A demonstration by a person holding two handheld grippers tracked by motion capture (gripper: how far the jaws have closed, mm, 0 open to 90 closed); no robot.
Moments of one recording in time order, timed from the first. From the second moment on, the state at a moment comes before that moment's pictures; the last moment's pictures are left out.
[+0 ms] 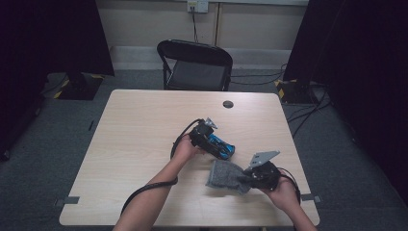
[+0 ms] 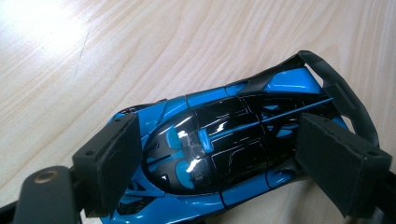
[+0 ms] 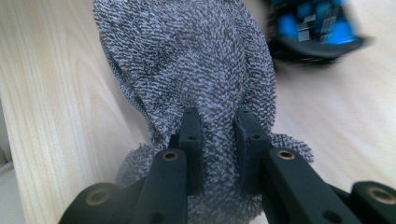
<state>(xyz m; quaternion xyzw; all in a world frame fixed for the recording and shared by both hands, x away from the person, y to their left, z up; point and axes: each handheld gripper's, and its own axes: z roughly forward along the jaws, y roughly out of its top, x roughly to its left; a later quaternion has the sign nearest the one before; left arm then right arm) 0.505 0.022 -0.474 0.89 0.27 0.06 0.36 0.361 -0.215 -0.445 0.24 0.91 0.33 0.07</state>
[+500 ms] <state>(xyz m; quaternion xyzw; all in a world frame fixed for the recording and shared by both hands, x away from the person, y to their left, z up) 0.504 0.023 -0.475 0.89 0.27 0.07 0.36 0.377 -0.191 -0.471 0.25 0.92 0.28 0.08</state>
